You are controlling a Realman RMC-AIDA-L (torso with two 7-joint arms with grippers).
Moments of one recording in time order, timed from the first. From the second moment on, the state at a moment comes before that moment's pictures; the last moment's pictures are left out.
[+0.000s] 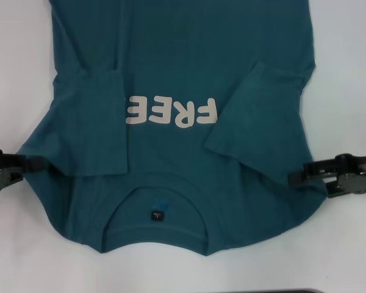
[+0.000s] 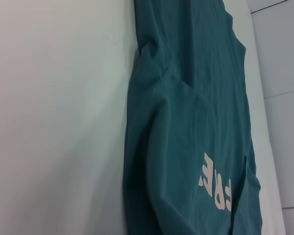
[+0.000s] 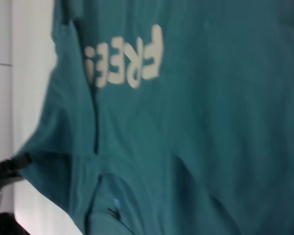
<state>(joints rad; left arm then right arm) -0.33 -2.06 -2.76 -0.75 -0.83 1.69 -2.34 0.49 2.00 -0.57 -0.63 -2.45 -1.73 2.42</state>
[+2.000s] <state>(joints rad) -0.28 -2.07 -2.64 -0.91 -0.66 1.89 -2.35 0.48 1.97 -0.60 -0.80 -2.66 -1.93 2.46</state>
